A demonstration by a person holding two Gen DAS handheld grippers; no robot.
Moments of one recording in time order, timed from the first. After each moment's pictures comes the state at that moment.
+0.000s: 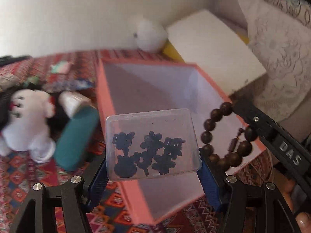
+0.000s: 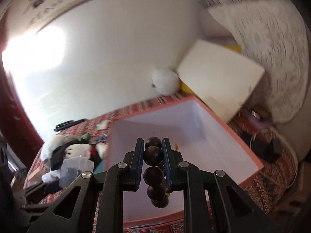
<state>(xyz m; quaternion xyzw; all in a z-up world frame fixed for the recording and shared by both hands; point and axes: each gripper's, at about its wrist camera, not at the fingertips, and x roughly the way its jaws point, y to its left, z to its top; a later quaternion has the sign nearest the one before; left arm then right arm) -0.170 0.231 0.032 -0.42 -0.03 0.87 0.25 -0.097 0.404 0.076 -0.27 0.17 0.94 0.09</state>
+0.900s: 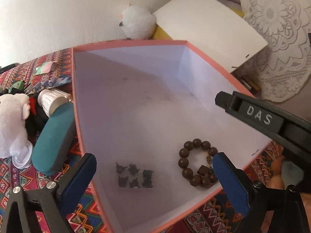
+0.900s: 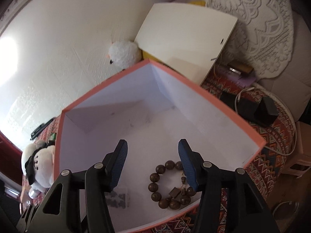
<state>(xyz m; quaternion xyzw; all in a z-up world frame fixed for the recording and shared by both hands) -0.158 0.270 0.009 -0.40 0.03 0.88 0.24 -0.126 0.457 0.018 -0.33 0.23 0.90 0.18</state>
